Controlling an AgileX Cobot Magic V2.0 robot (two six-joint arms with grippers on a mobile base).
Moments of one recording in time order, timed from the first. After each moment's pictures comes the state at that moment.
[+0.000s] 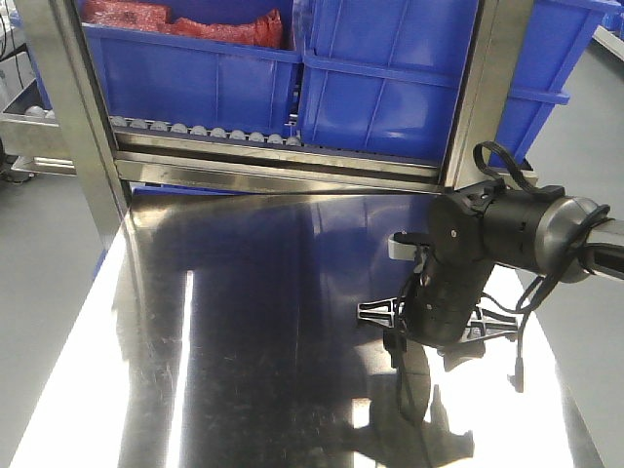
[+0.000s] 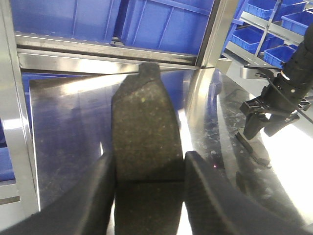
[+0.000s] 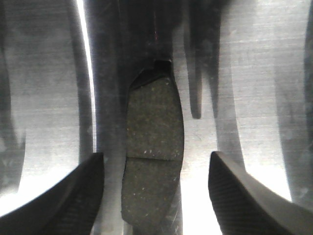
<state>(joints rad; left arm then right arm) -0.63 0.12 -0.49 0.27 0.75 -0.43 0.42 1.86 -1.25 0.00 0.98 0.51</state>
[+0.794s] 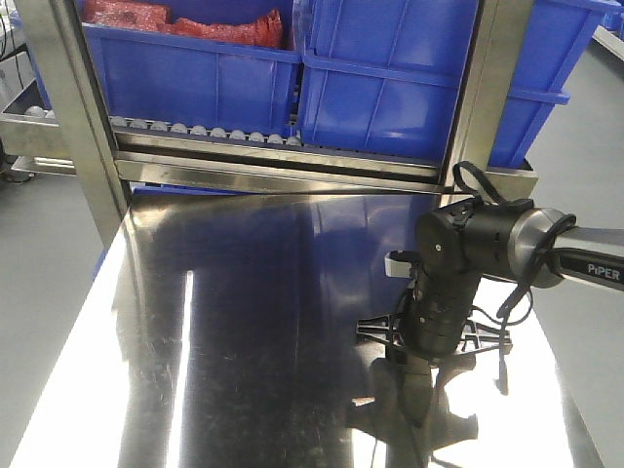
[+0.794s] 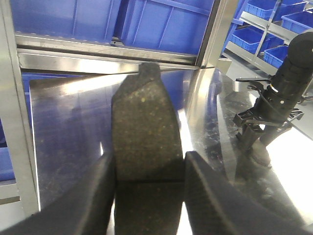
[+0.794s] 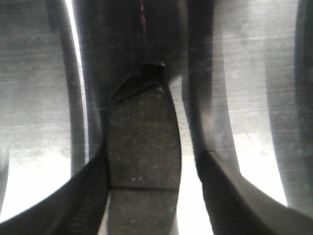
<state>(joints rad) -0.63 0.12 -0.49 0.27 0.75 -0.43 0.42 1.94 -1.25 0.00 0.97 0.51</state>
